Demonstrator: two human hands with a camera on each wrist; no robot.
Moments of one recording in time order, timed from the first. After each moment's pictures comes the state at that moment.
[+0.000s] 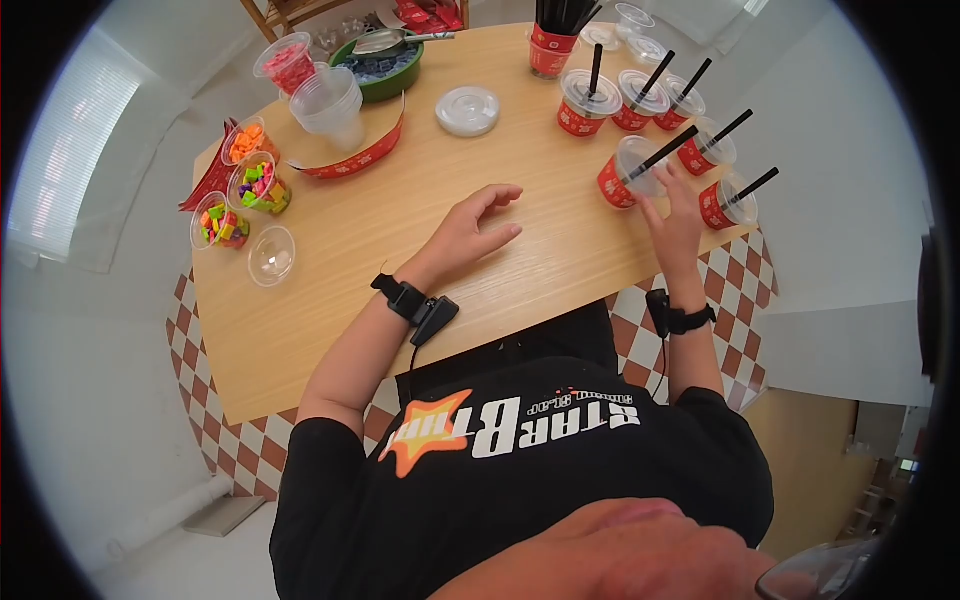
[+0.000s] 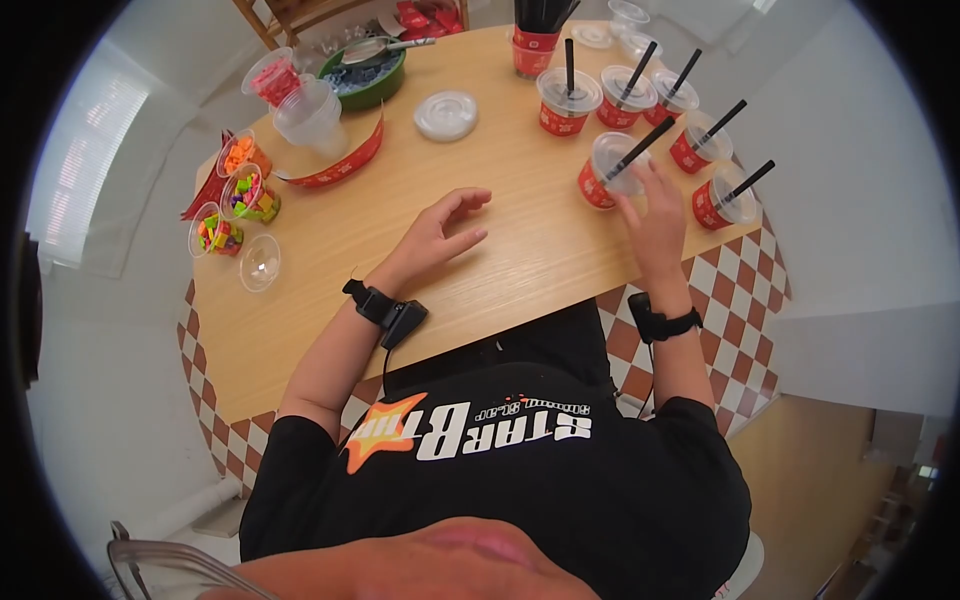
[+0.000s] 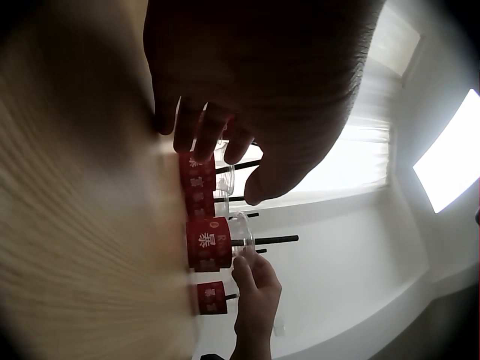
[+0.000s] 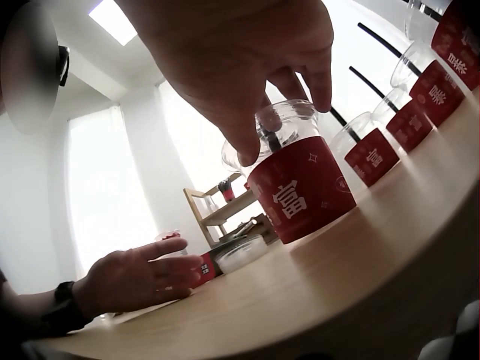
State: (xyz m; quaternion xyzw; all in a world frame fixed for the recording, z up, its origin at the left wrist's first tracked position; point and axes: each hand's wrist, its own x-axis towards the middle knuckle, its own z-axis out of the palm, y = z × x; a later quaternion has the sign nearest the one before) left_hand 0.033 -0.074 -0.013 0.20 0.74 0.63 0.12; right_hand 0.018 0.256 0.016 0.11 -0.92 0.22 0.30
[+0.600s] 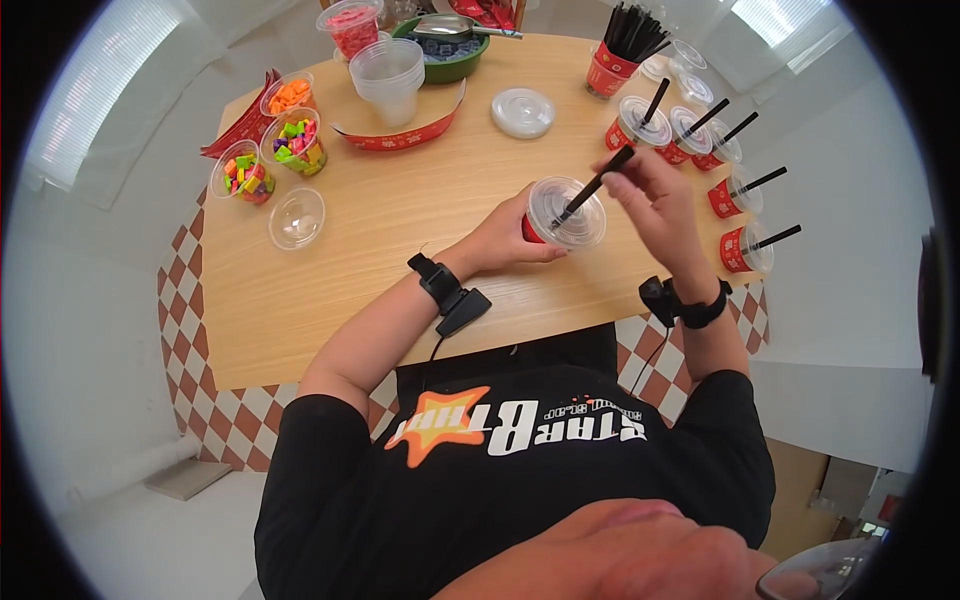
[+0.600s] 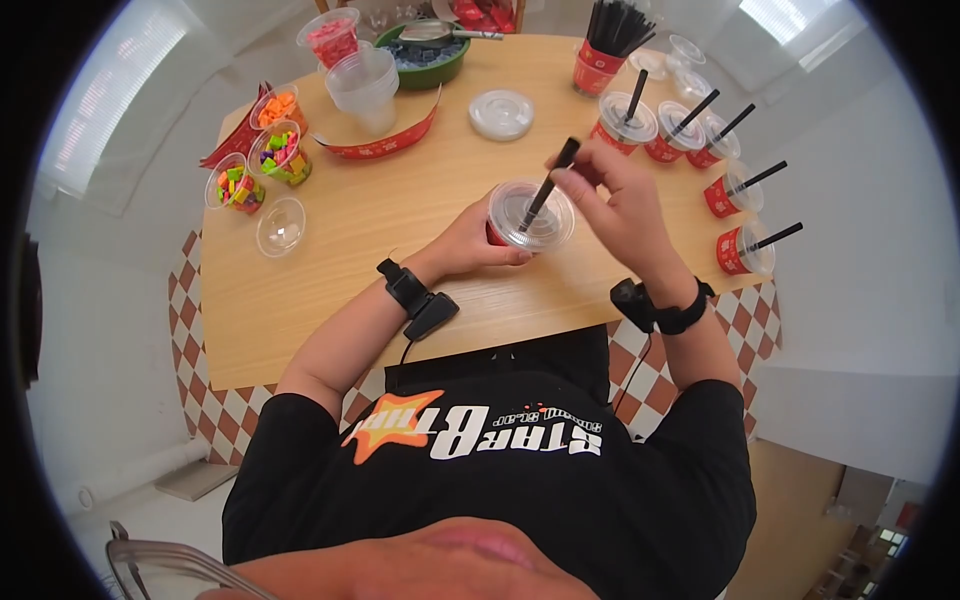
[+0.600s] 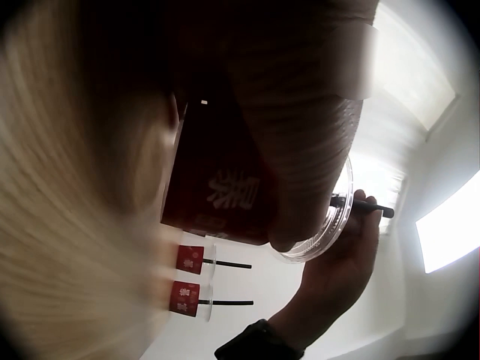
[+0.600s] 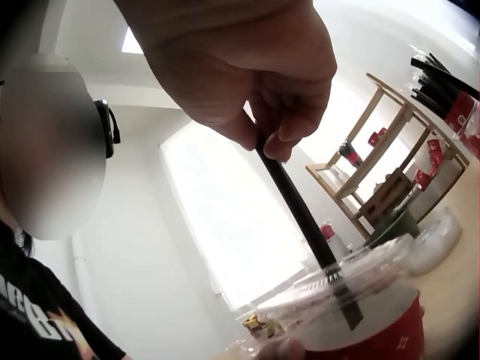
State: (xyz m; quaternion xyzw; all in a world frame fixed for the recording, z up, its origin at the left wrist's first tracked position) left_hand 0.032 -0.075 -0.015 0.25 0.66 0.70 0.08; right_hand 0.009 0.137 0.108 0.32 -0.81 0.50 0.02
